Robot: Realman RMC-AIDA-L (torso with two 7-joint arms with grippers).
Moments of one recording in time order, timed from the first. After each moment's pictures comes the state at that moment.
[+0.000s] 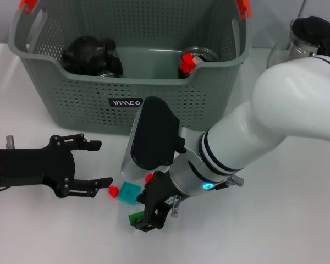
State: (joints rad) left arm -0.46 -2.11 0.48 0.80 2.29 1.68 -1.07; right arm 0.91 2.12 -2.11 -0.91 -2.07 -0.98 2.38
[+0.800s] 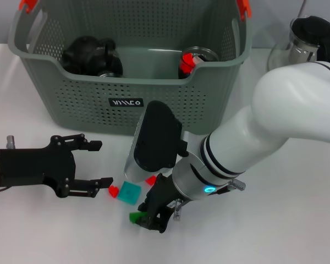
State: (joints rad) left arm -0.47 -2.10 0.48 0.79 2.29 1.68 -1.07; right arm 0.92 2.12 -2.12 -0.86 -2.03 -0.96 2.36
